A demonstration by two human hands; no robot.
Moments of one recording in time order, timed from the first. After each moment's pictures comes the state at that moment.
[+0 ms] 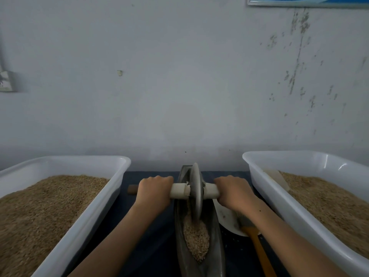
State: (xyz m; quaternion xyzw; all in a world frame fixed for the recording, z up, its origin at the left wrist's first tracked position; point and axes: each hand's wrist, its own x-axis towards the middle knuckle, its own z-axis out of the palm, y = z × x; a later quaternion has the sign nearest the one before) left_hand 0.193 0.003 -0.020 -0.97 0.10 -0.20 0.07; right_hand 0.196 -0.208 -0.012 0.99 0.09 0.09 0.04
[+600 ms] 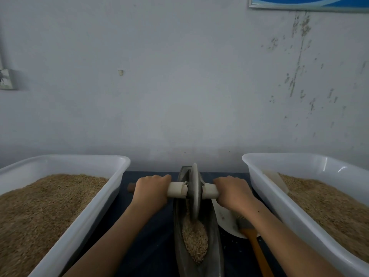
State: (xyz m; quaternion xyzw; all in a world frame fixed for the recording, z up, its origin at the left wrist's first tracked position) left_hand 0.194 0.008 -0.020 -0.97 0.11 -0.22 0.07; right_hand 0.197 -0.208 -0.012 0.99 0.09 0.09 0.04
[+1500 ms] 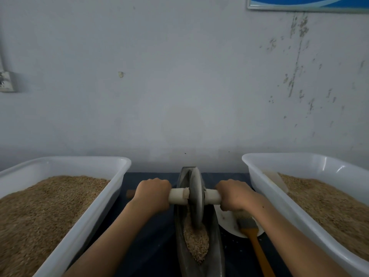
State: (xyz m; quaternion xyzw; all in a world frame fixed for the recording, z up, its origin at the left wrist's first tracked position) left_hand 0.192 0.007 -0.012 -0.98 0.11 -0.10 0.09; right_hand 0.195 -0.212 -0.005 0.99 0.11 -0.02 0.04
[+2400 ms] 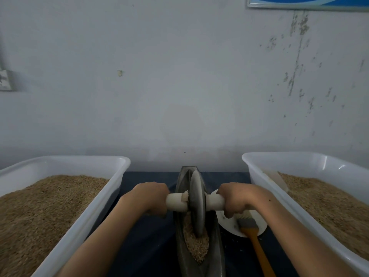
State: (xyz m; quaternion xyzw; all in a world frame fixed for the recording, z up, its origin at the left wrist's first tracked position) left_hand 0.190 0.012 -0.003 -0.99 0.12 0.05 0.05; right_hand 0.188 -0.213 0.008 0.98 0.10 -0.15 0.00
